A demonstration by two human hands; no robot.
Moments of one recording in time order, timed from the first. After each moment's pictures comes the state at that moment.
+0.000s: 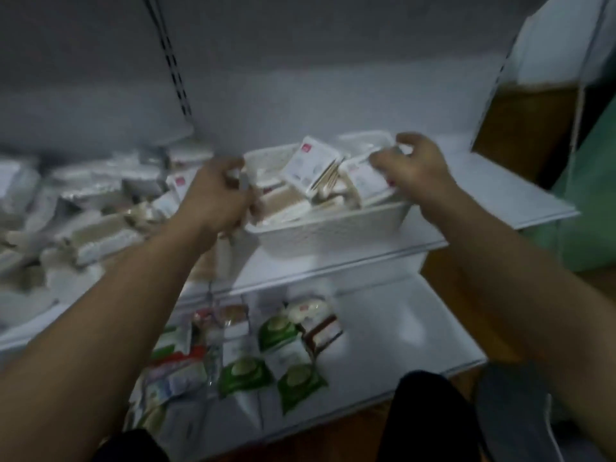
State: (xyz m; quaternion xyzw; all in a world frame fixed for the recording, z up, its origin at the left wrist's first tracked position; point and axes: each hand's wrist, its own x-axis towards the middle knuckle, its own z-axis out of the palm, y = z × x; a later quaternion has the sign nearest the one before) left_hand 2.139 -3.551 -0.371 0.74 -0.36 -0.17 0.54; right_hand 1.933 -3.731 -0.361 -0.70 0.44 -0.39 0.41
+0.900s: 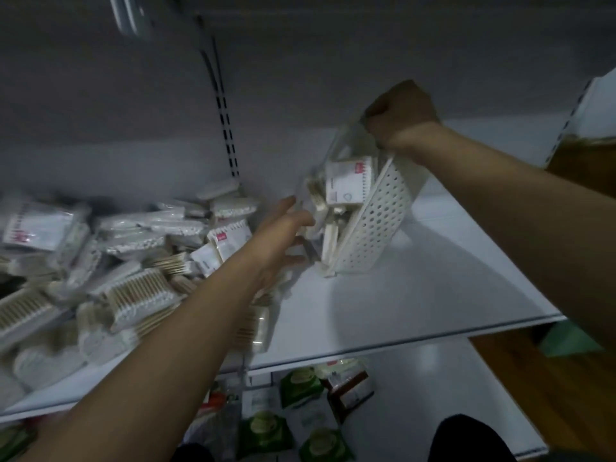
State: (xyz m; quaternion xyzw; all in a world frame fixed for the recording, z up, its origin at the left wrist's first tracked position) left_hand 2.174 -3.608 -0.366 0.65 -0.27 -0.36 0.61; right_hand 2.069 -3.784 -0.238 -0.84 0.37 -0.34 0.18
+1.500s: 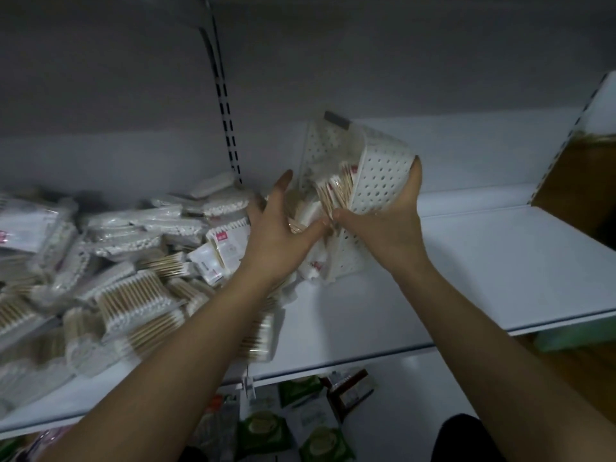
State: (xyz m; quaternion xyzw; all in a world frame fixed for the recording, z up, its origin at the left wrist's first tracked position) left_hand 2.194 -3.609 -0.390 0.73 -0.42 -0.08 0.54; right_hand 2.056 -3.723 -0.376 -0.70 0.30 -0.47 0.44
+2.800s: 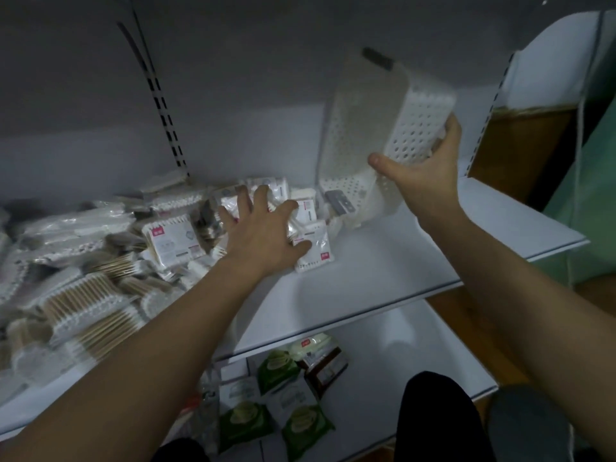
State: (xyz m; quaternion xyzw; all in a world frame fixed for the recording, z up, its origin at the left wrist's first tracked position) left_hand 2.162 -3.638 -0.400 0.83 -0.54 0.09 0.11; right_hand 1.965 -3.791 -0.354 -0.66 0.34 -0.56 0.36
